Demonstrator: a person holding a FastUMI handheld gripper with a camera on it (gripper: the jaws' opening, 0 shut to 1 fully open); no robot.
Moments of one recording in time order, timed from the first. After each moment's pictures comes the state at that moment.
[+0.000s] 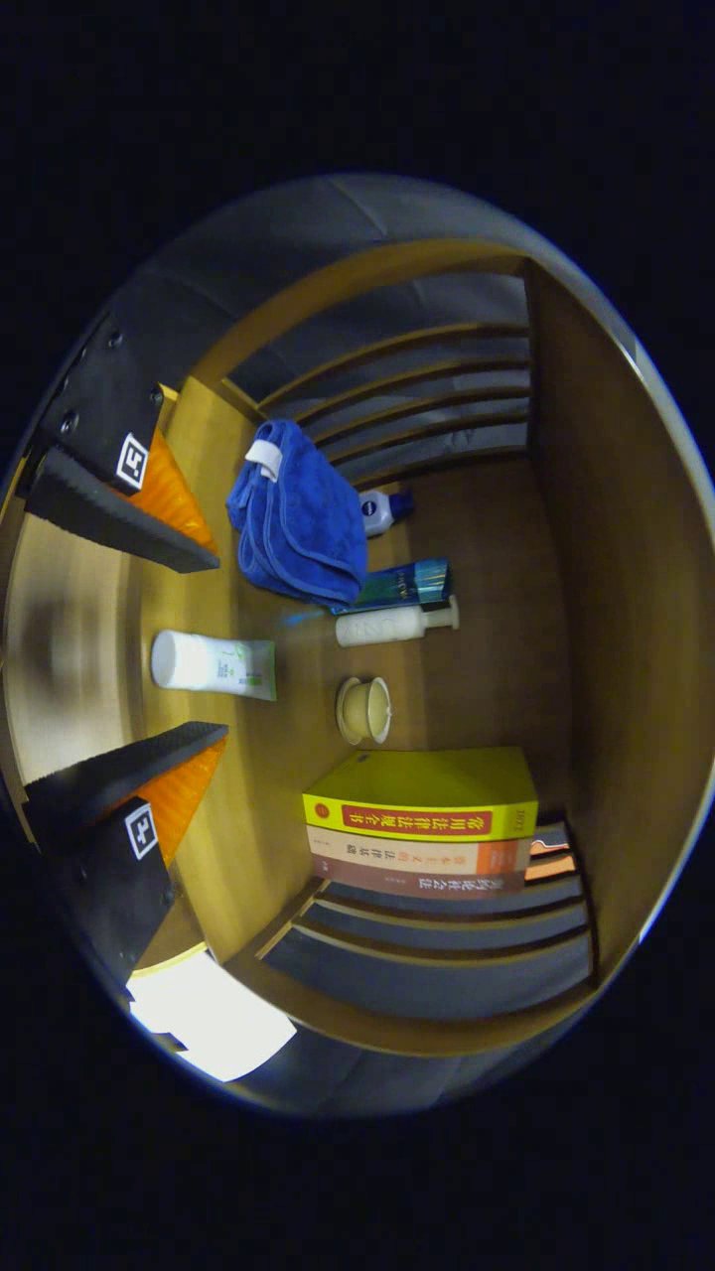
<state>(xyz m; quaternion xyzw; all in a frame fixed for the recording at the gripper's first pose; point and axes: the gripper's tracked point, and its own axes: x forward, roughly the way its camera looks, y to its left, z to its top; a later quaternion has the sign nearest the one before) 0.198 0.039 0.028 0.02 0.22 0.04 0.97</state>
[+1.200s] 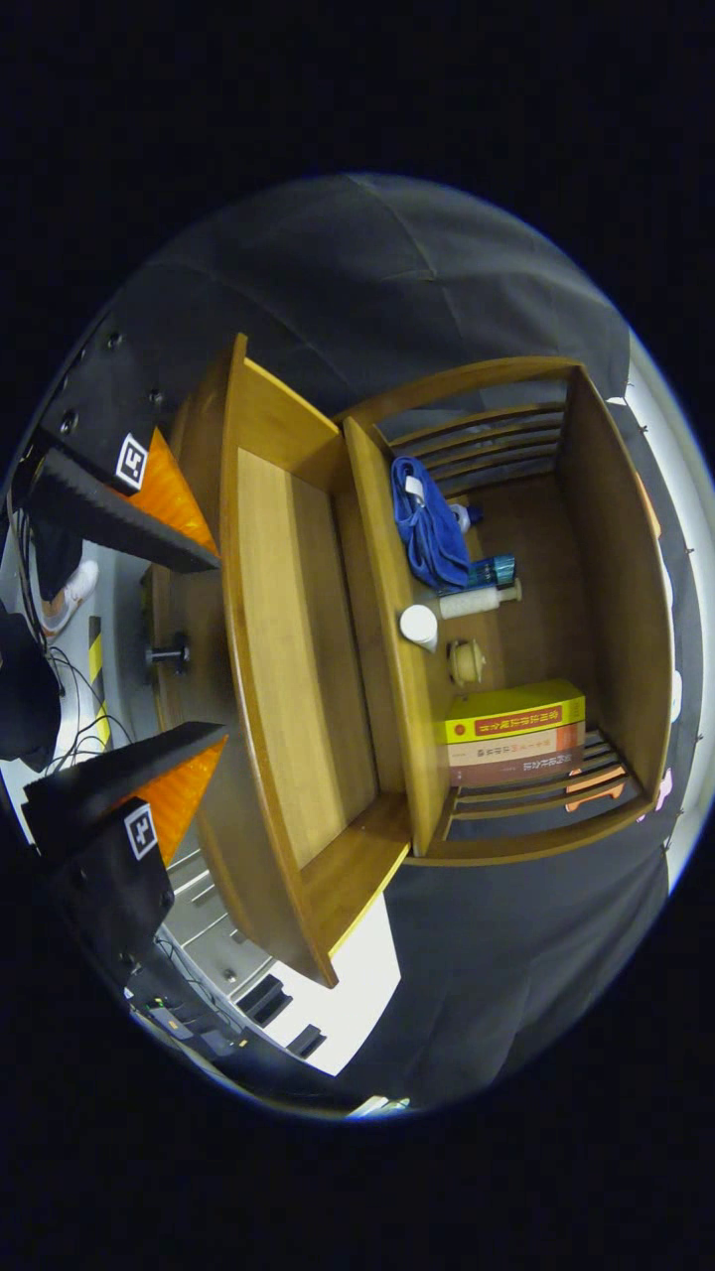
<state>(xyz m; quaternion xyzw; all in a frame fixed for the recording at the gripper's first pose) -0.016 0.022 -0.087 0.05 0.26 0.00 0.96</state>
